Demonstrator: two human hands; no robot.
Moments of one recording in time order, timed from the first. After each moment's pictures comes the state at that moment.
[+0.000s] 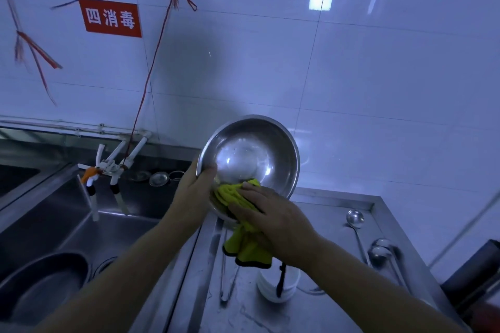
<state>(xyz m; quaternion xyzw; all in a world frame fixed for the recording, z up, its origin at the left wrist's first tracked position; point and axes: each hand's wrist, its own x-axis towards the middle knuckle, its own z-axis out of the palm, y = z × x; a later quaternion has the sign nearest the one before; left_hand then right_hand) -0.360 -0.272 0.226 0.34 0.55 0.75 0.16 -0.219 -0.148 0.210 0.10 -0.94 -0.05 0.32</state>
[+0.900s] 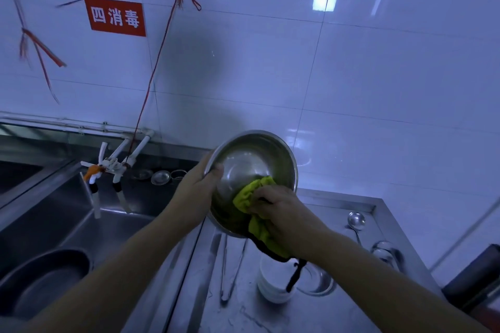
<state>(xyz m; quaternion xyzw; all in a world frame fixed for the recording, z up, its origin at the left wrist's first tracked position) -0.358 -0.282 0.240 0.38 0.64 0.65 0.15 -0.219 -0.138 0.219 0.03 -0.98 0.01 0.19</state>
